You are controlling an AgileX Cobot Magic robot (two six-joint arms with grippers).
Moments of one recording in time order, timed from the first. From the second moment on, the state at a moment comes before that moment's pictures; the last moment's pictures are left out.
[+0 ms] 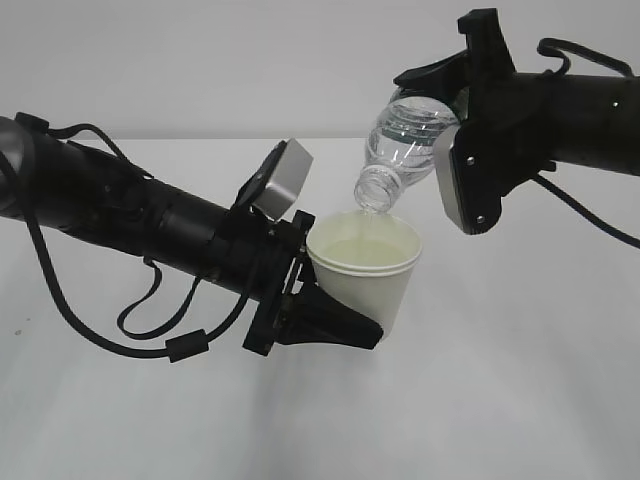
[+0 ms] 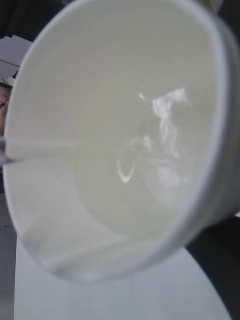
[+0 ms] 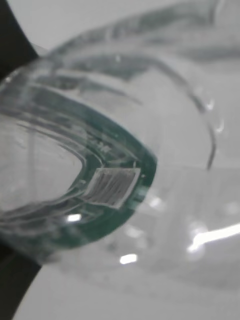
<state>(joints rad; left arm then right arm) -0.46 2.06 -1.15 1.62 -1.16 -0.91 0.26 1.60 -0.91 -0.84 -0.50 -1.10</state>
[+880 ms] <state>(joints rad) -0.46 2.06 -1.15 1.62 -1.16 -0.91 0.26 1.60 -0.91 -0.84 -0.50 -1.11</state>
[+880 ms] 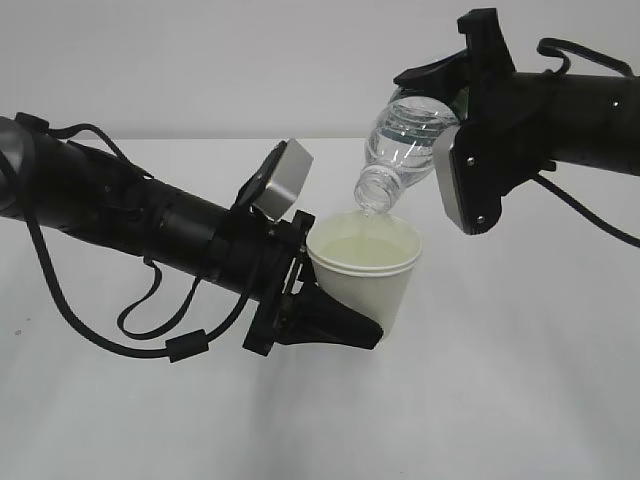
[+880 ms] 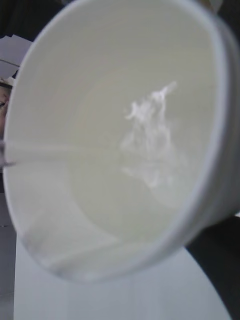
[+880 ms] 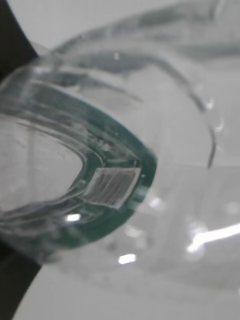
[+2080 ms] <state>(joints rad) -0.46 2.06 -1.15 1.62 -1.16 -0.91 0.26 1.60 -0.91 -0.82 -0.50 -1.09</state>
